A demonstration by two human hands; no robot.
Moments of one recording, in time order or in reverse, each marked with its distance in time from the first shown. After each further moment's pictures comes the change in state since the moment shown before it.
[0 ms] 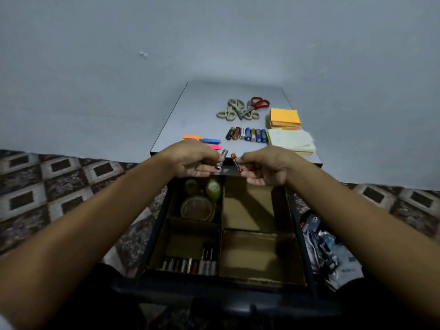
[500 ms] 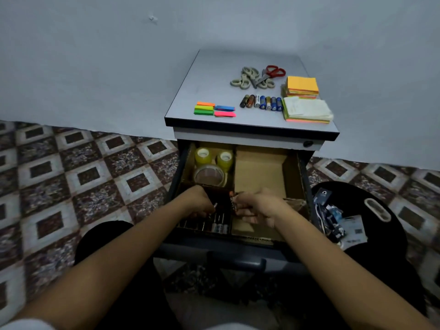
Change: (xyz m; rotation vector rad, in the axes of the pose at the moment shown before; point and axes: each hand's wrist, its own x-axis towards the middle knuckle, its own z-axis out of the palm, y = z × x) left_hand 0.003 -0.164 0.014 0.496 0.017 -0.242; right_hand -0.016 0.134 0.057 0.084 0.005 0.146
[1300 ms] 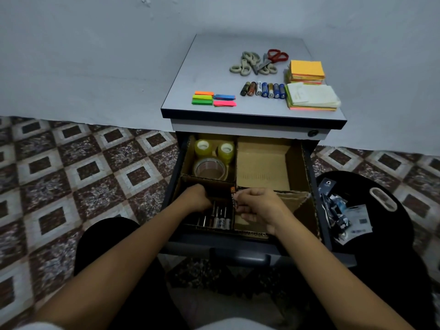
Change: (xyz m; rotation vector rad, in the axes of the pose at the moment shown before) left_hand 0.015 -0.013 0.007 0.202 0.049 0.085; right_hand 0.002 0.018 0.007 0.108 0.053 -0.125
